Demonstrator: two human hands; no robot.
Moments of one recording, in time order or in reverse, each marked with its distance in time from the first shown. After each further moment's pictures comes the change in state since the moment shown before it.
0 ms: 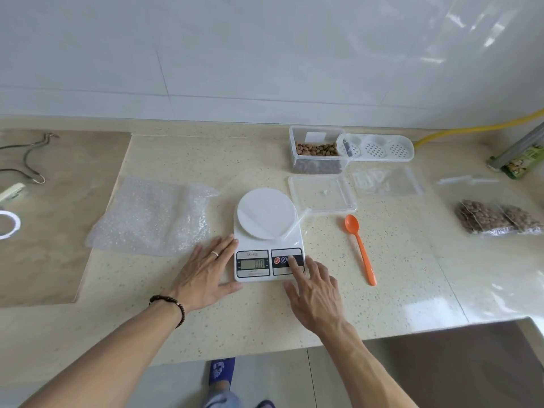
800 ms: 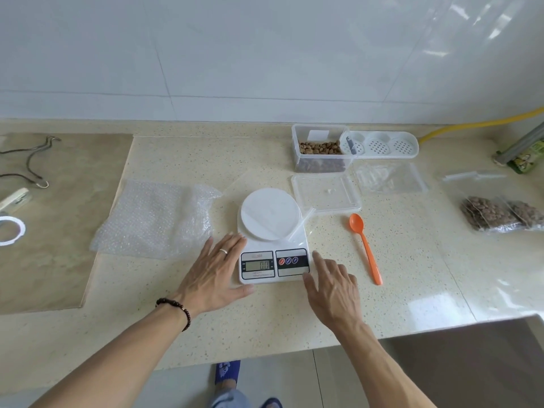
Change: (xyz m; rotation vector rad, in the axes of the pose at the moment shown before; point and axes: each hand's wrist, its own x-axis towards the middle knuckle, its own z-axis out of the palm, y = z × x) left_hand 0.000 0.010 -0.012 0.007 0.122 0.095; right_hand 0.001 0.013 -0.007 0.065 0.155 0.094
